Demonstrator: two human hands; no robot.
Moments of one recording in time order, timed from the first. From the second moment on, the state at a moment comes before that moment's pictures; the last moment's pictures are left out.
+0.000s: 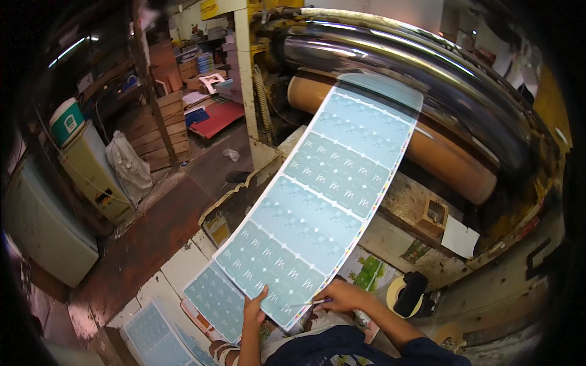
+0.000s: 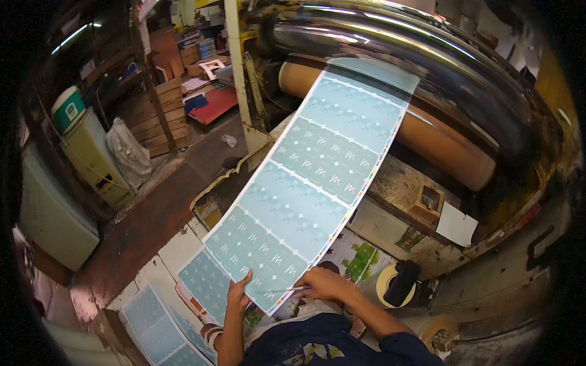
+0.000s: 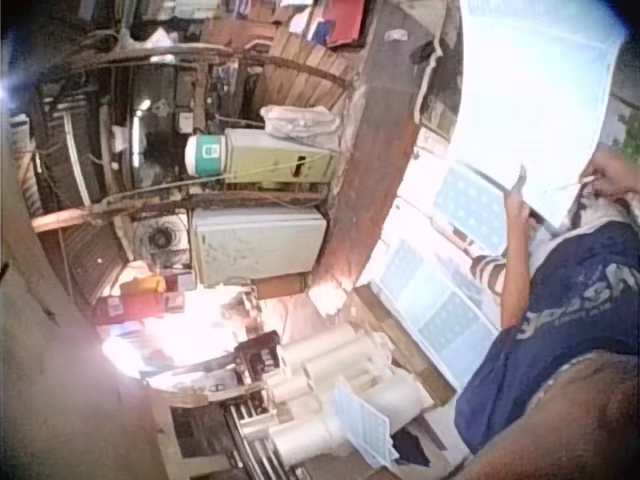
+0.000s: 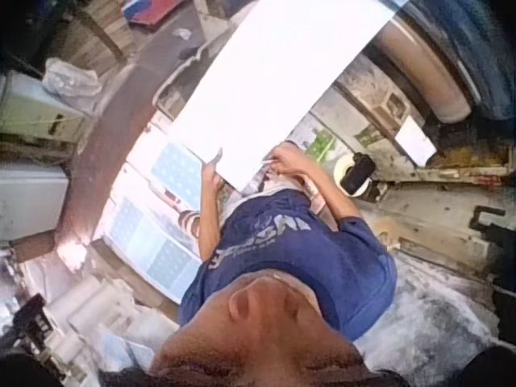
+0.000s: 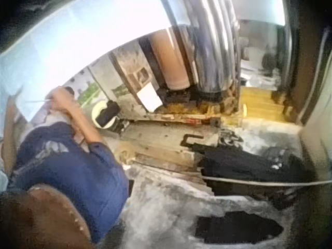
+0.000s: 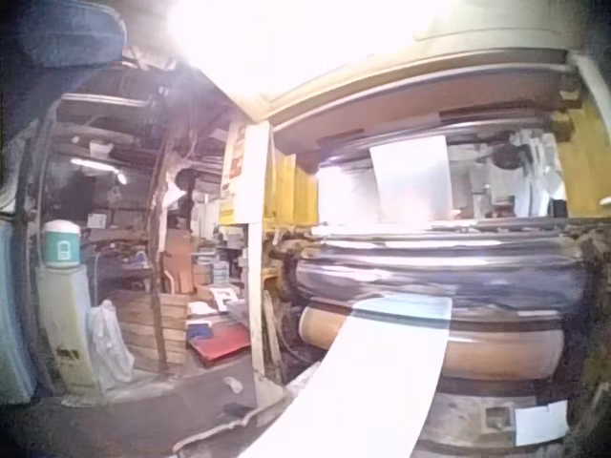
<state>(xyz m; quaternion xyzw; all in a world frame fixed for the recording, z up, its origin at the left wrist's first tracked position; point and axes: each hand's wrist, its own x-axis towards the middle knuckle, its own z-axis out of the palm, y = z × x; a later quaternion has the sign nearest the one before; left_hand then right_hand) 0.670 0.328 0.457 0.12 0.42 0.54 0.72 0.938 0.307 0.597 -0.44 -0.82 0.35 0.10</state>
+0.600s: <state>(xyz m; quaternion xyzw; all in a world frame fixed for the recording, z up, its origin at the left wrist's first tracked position) 0.429 0.189 0.248 0.27 0.58 0.54 0.55 1.063 0.404 0.411 -0.55 -0.38 0.15 0.73</state>
